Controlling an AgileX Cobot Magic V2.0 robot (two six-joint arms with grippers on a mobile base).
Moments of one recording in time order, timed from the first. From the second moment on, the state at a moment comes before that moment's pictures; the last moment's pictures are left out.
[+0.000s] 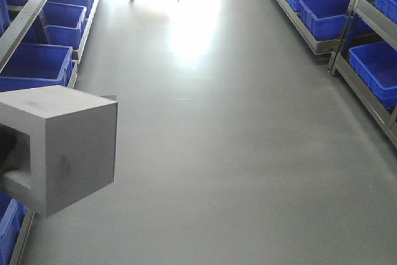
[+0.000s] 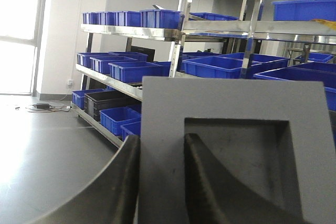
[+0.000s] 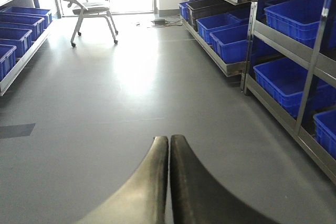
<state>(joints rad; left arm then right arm) -0.50 0.48 -0.26 -0.07 -0.33 -0.19 -0.09 -0.01 0.03 0.01 0.22 0.01</state>
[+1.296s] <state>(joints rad) -0.50 0.48 -0.26 -0.07 -0.33 -0.19 -0.09 -0.01 0.03 0.01 0.22 0.01</state>
